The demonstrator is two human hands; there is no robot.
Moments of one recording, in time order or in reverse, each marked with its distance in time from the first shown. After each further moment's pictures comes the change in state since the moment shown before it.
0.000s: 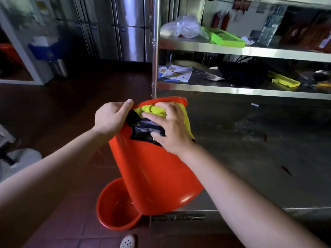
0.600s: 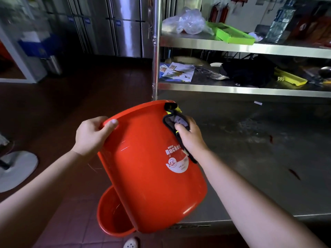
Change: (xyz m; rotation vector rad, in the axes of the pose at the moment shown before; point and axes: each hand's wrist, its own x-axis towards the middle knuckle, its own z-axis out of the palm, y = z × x) left_hand 0.009 -0.072 -0.001 -0.221 -0.010 -0.114; right_hand 0.002 0.058 0.032 0.612 -0.004 0.949
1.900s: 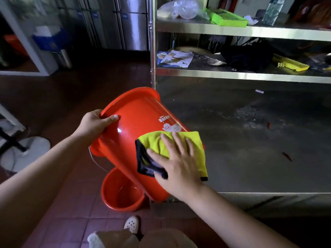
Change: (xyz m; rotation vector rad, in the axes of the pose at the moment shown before) left_hand -0.067 0.020 0.011 -0.144 -0.132 -0.336; right_hand -0.173 0.042 -0.030 -0.963 -0.122 -0.715
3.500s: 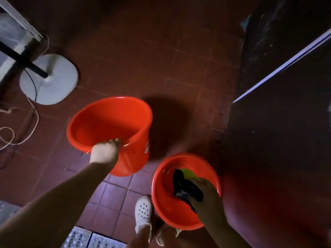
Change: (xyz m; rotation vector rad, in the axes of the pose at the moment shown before) left_hand 0.336 -0.524 -0.086 0.864 -0.176 -0.252; right_hand 0.186 -0.086 0.561 0.622 -0.772 0.672
